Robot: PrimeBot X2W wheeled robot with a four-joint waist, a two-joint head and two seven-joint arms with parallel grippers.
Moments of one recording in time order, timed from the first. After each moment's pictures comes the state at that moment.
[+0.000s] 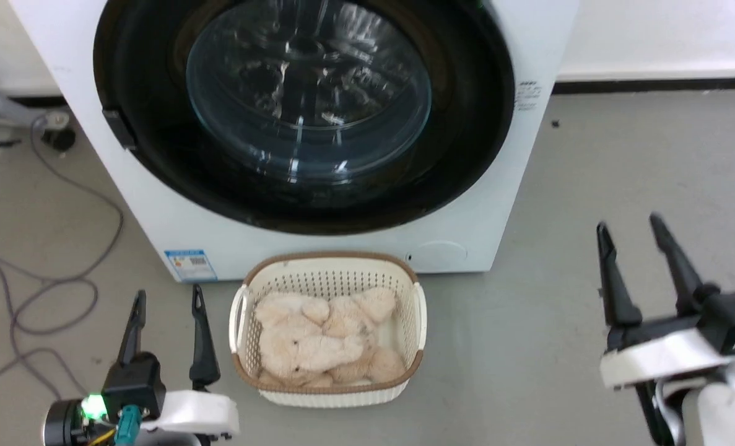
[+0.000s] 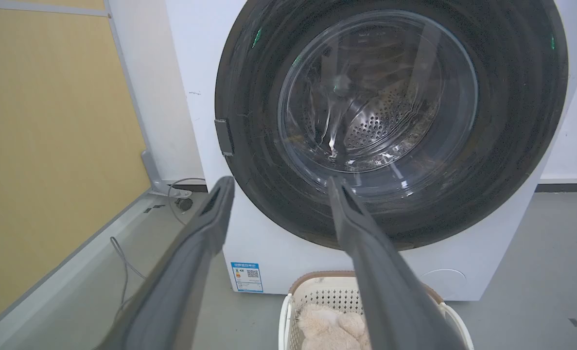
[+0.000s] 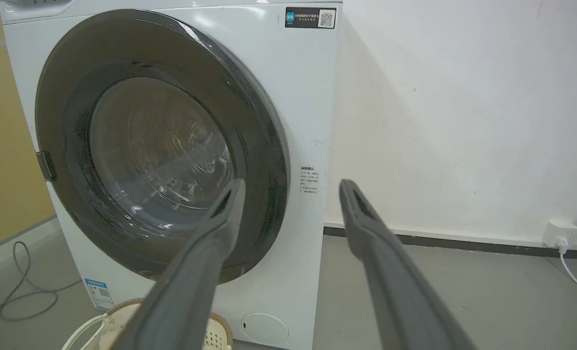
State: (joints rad) left arm -0.02 0.06 0.01 0.06 -0.02 0.14 -0.26; right arm -0.20 -0.07 -0.08 0.13 0.04 0.13 -0.26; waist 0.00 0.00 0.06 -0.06
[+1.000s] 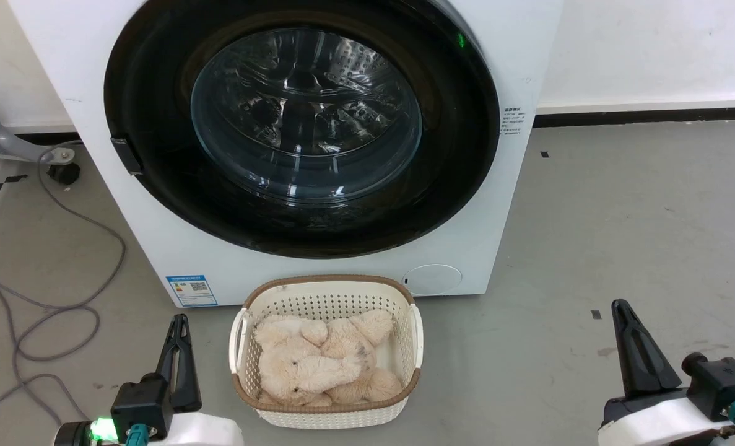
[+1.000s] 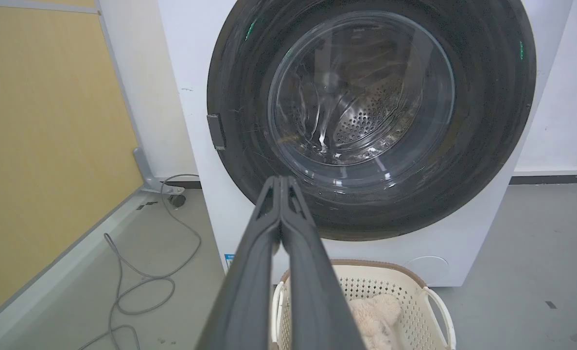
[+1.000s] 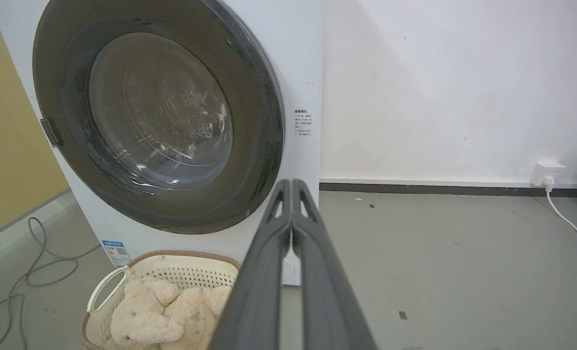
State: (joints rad) left arm 0.04 0.05 0.00 0.06 -0.02 0.12 -0.24; right arm 0.00 -0.06 -0.07 0.11 0.08 0.13 -0.23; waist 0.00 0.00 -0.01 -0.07
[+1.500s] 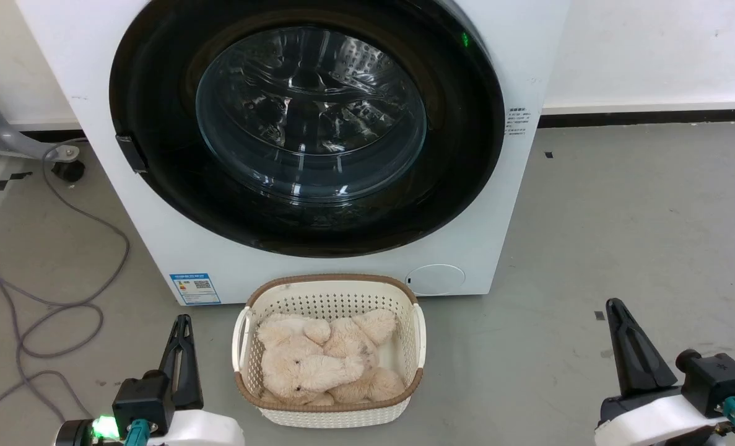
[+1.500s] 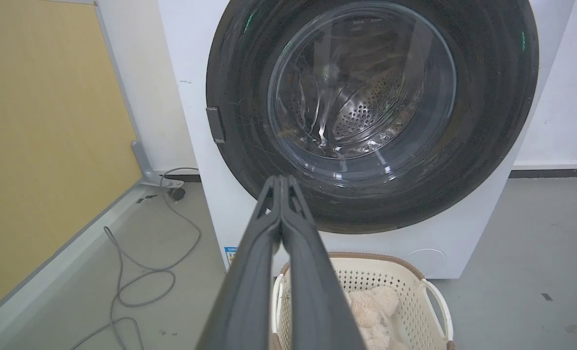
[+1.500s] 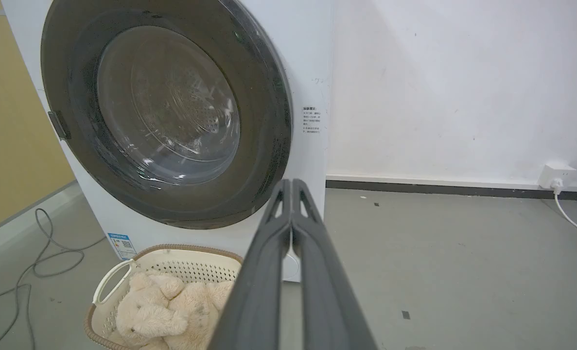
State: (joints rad) left arm 0.04 0.05 0.00 0.05 -0.02 0.11 -0.20; right arm 0.00 -0.06 -0.06 0.09 0.07 0.13 -0.21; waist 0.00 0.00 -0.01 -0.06
